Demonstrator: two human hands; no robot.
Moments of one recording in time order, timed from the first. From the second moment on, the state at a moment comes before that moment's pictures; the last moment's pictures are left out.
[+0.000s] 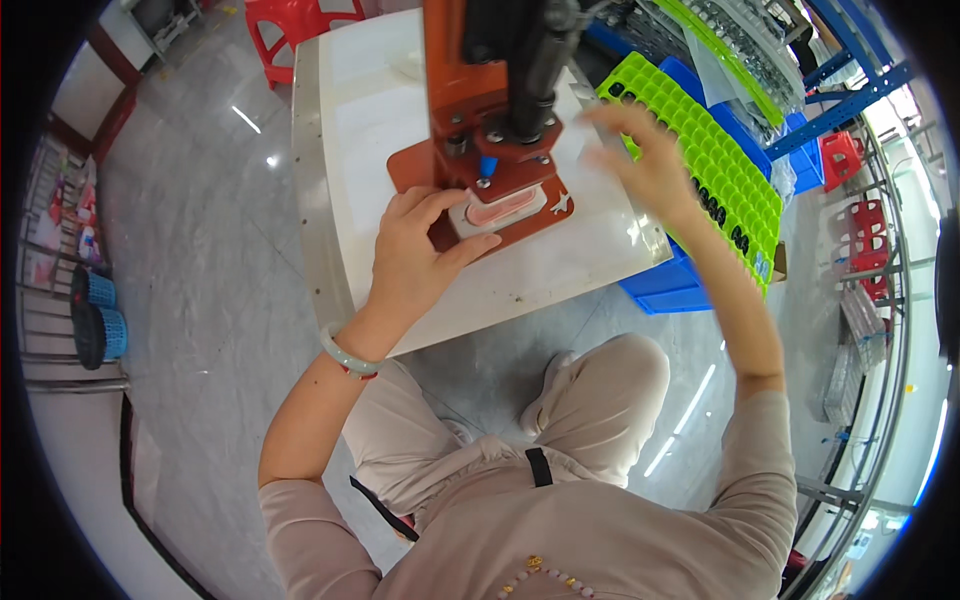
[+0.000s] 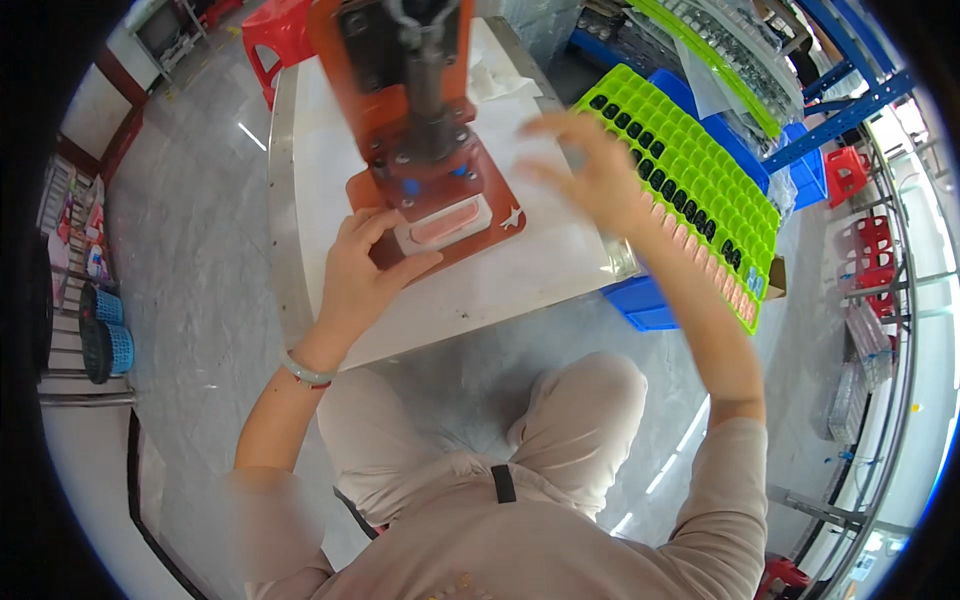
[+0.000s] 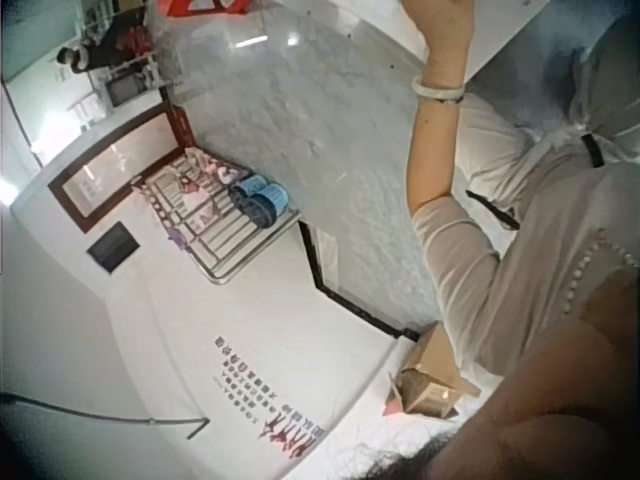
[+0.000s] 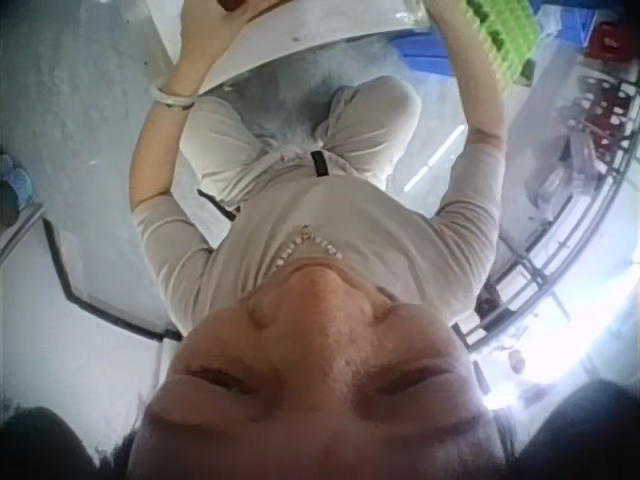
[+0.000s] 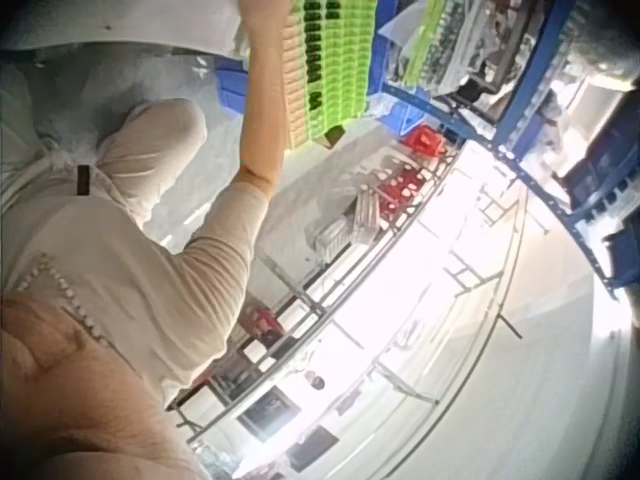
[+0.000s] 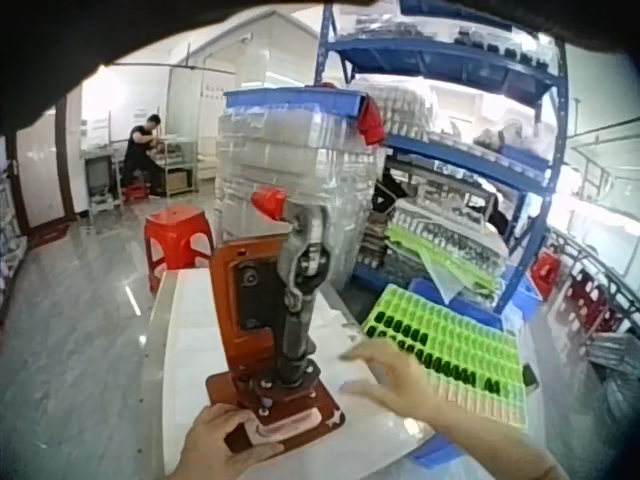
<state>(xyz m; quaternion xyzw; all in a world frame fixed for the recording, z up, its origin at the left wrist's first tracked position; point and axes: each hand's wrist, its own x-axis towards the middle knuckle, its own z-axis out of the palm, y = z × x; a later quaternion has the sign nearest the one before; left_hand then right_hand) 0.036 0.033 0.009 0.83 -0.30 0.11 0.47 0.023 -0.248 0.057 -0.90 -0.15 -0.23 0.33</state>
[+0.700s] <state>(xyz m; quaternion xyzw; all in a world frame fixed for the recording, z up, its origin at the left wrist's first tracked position) 0.033 0.037 0.011 0.80 -0.21 -0.05 0.56 0.014 -0.472 -0.033 -0.91 -0.07 -0.12 0.38</state>
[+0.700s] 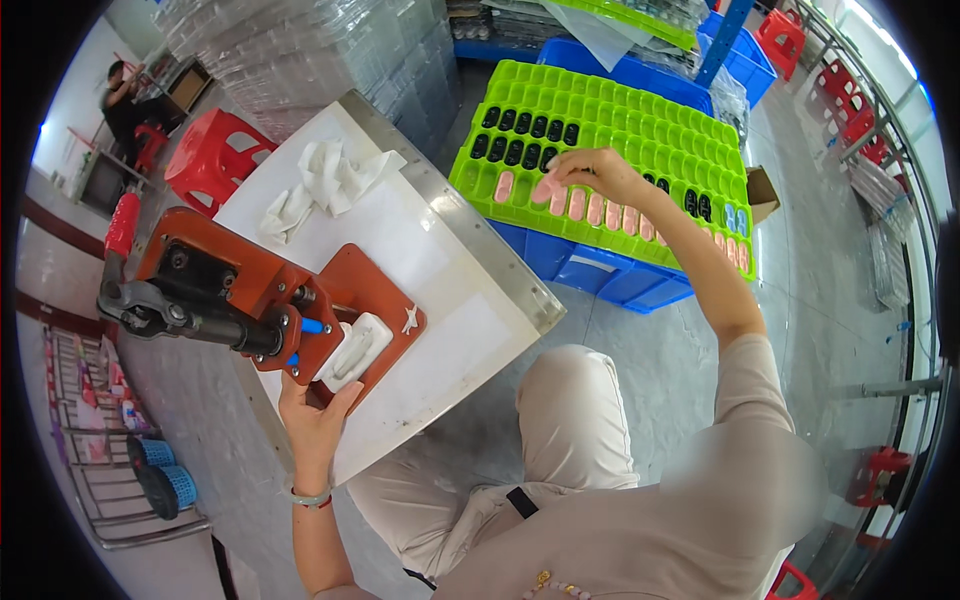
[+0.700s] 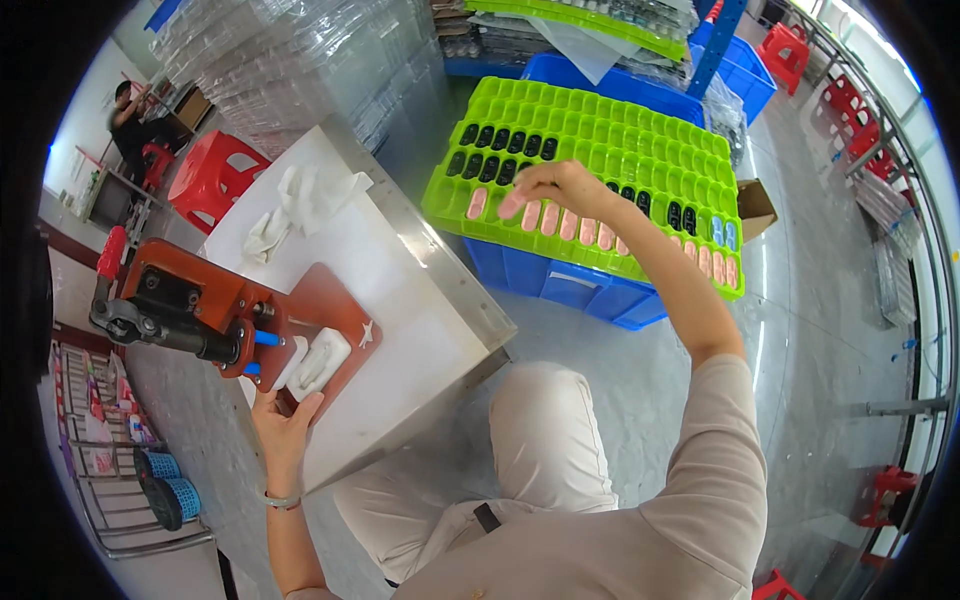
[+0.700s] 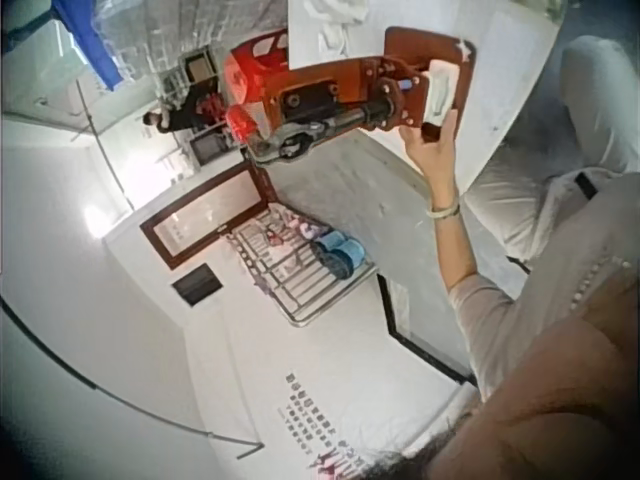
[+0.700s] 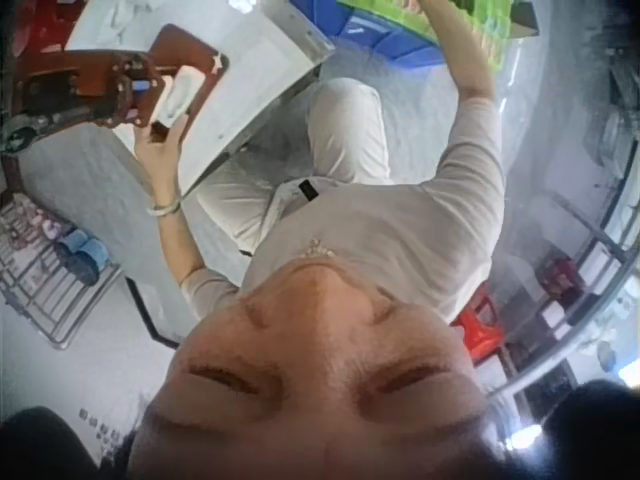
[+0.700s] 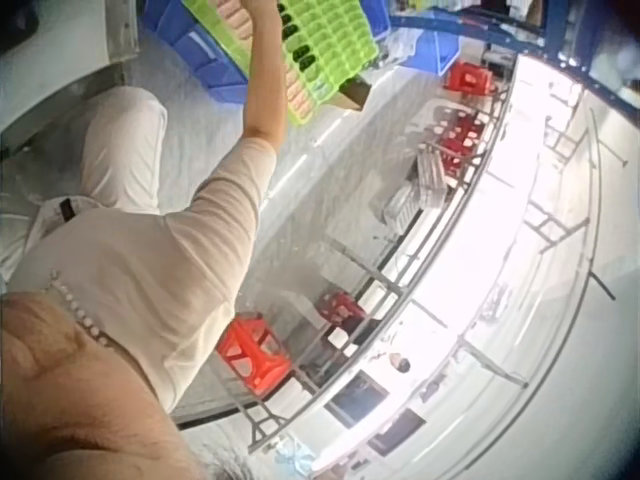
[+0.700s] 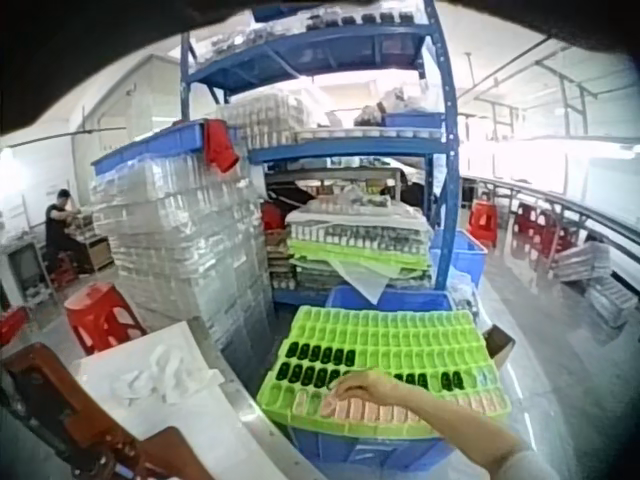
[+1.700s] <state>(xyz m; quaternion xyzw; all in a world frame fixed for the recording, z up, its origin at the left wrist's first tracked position) 0.030 0.055 0.007 0.85 -0.16 -0.04 0.50 0.046 -0.389 -0.088 -0.98 0.10 -0.11 0.09</state>
